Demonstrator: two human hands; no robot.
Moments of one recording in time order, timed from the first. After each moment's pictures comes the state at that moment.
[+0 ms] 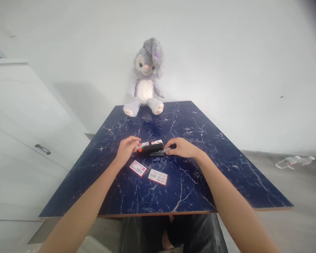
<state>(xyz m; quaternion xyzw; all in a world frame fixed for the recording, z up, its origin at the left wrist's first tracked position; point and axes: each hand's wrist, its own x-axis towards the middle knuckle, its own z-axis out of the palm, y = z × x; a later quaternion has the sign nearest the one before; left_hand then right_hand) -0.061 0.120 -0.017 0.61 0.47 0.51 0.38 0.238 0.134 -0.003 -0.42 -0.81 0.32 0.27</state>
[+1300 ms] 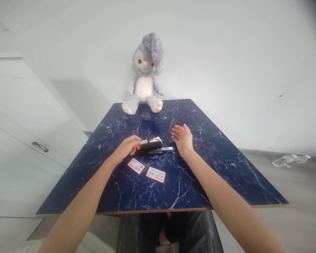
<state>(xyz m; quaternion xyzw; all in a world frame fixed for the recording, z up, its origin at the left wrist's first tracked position) -0.061 0.117 -0.001 0.63 0.51 0.35 0.48 0.210 0.146 -0.021 -0.40 -0.27 0.56 0.67</state>
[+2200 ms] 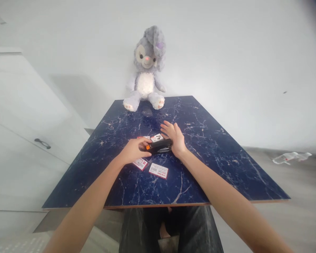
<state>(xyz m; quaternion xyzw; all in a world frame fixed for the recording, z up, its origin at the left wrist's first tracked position) -0.047 0.100 -0.007 0.76 0.48 0.28 0.34 0.177 0.127 -0.021 -0.31 -0.39 0.62 0.61</state>
